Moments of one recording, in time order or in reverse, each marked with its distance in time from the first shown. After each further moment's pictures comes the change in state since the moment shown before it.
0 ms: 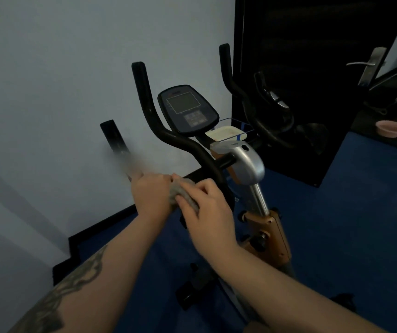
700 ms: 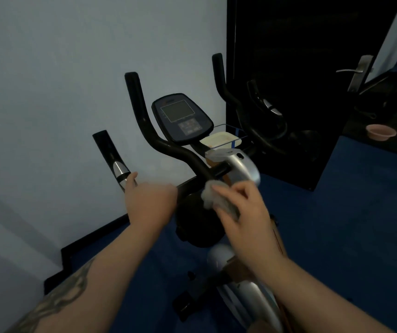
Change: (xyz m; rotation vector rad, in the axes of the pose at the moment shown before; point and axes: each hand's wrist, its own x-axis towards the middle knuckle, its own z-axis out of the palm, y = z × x) left_hand 0.001 0.001 0.003 0.064 0.117 0.033; right_hand -0.003 0.042 -0.054 -0.051 0.090 -0.039
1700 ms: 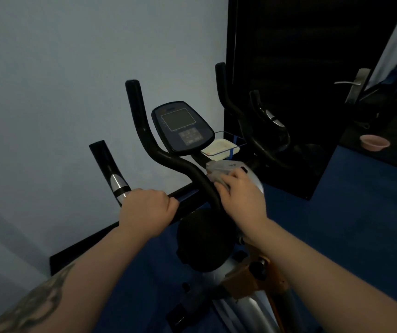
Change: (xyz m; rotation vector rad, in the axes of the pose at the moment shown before) left_hand 0.030 -0.022 -0.005 -0.034 -0.073 0.501; right_hand 0.090 0.047 0.031 -0.360 -0.130 0.114
